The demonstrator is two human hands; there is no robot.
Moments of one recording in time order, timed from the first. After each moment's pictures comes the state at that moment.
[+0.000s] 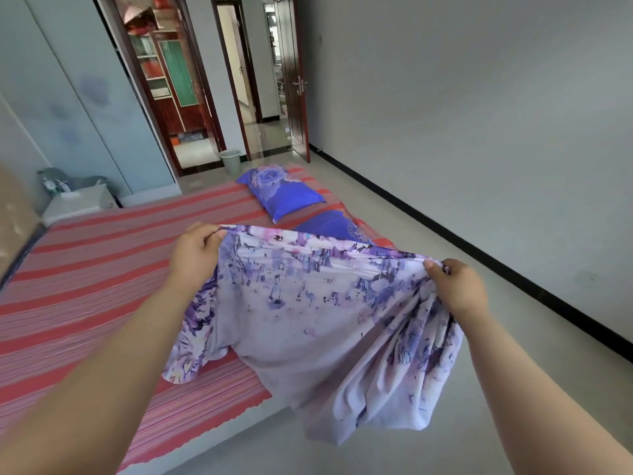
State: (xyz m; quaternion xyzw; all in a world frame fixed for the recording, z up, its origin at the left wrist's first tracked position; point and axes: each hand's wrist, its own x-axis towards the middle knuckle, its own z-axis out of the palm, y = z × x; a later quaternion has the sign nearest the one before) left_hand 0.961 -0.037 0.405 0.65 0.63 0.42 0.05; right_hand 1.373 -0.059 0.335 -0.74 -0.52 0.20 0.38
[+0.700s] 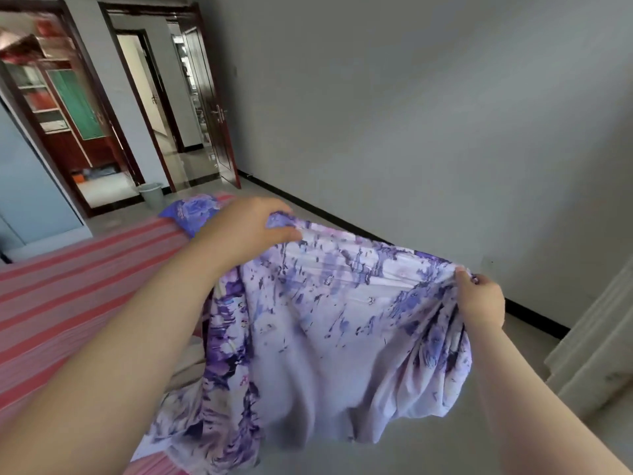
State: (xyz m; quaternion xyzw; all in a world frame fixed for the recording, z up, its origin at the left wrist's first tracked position) left_hand 1.141 -0.050 0.510 0.85 0.47 0.21 0.05; right_hand 1.487 -0.124 0.336 -0.82 -0.23 0.14 0.50
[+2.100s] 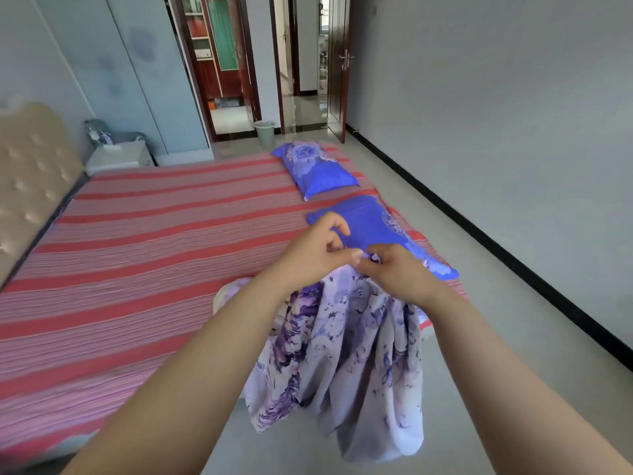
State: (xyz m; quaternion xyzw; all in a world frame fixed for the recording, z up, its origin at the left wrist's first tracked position) left_hand 1.031 -0.076 0.406 0.72 0.51 0.35 0.32; right_hand 1.206 -0.073 0.395 -0.51 -0.74 0.35 0.27
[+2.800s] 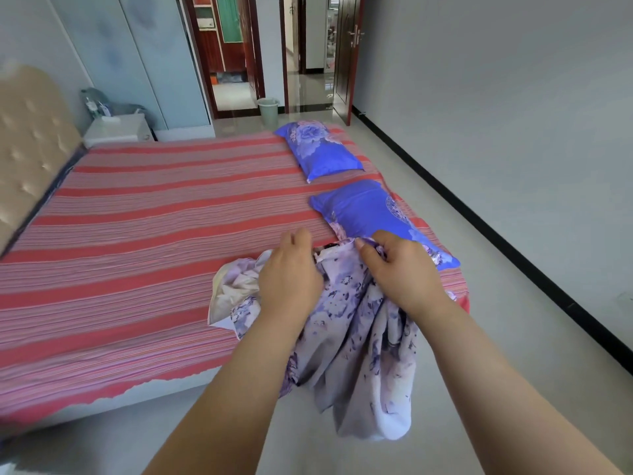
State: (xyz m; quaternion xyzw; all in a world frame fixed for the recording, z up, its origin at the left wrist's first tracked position) left_hand 1.032 -0.122 0.365 0.61 0.75 0.26 -0.01; right_hand 1.190 -0.102 0.388 -0.55 -0.76 0.15 0.32
